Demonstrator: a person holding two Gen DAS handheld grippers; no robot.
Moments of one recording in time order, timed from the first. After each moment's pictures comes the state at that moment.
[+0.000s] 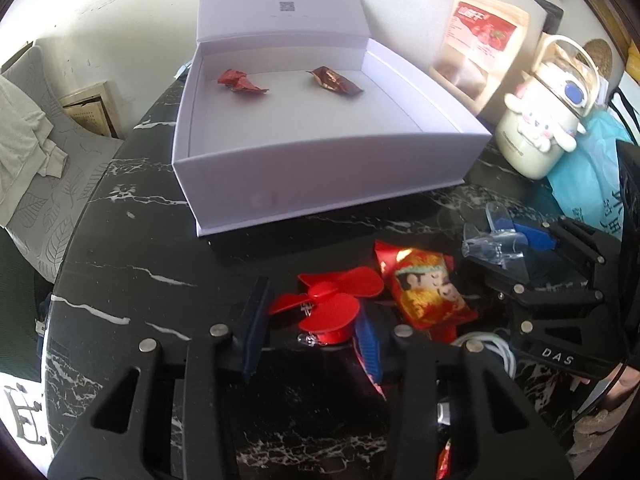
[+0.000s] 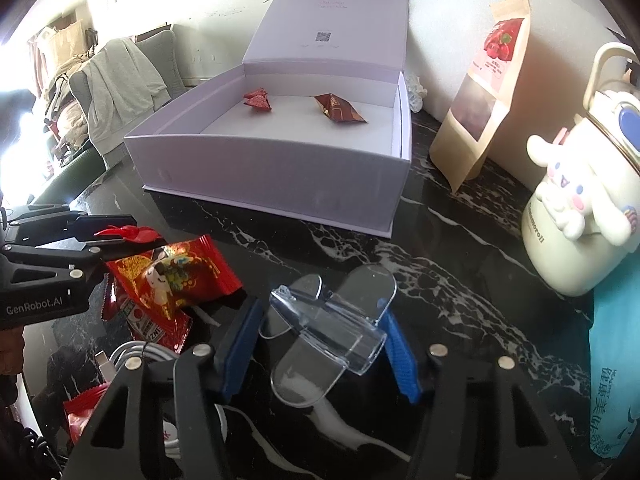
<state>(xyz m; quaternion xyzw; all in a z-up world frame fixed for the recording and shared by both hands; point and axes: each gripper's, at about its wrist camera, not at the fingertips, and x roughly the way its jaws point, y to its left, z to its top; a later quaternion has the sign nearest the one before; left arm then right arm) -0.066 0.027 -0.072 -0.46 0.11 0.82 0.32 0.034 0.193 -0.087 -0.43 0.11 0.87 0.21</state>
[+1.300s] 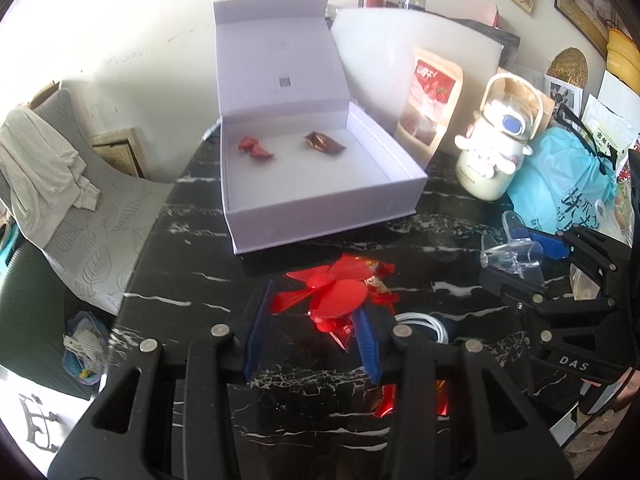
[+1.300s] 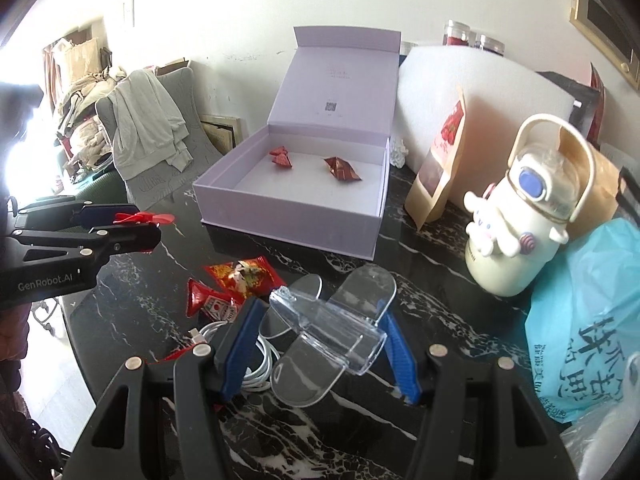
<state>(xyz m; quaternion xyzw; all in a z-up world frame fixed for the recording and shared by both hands) -0.004 0.000 0.017 -0.39 0.12 0.86 0.30 0.094 0.146 -0.004 -0.37 0.08 0.90 0.21</state>
